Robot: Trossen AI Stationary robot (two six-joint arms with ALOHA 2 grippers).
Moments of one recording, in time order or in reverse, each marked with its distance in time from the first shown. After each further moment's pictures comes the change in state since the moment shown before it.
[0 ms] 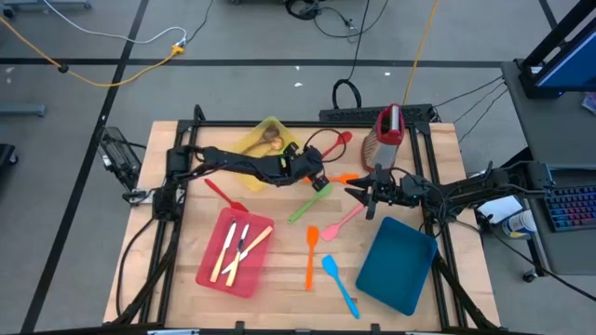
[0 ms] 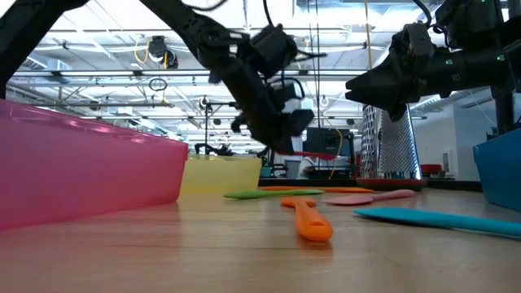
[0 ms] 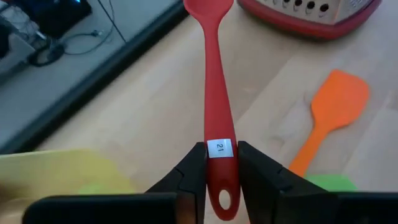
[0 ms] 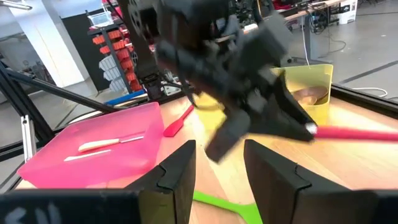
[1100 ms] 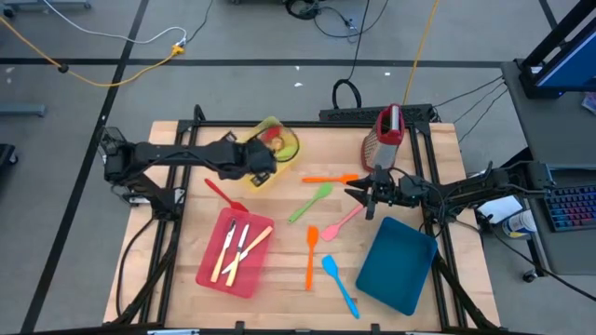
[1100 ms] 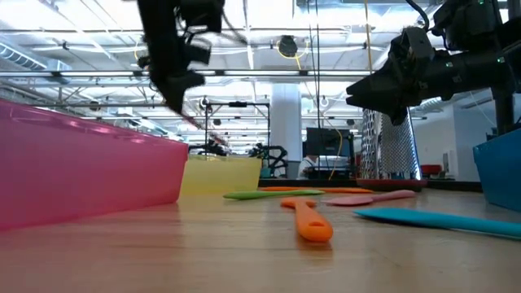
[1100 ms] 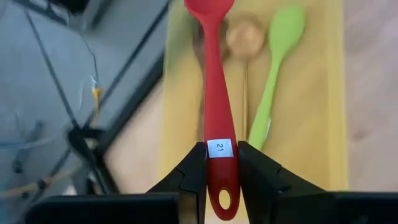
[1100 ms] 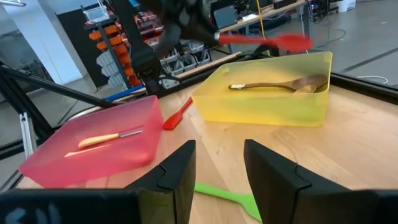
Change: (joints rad) left arm -0.002 -0.505 -0.164 -0.952 -0.164 -0.210; right arm 0.000 0.000 0.000 -0.031 -0.001 0.035
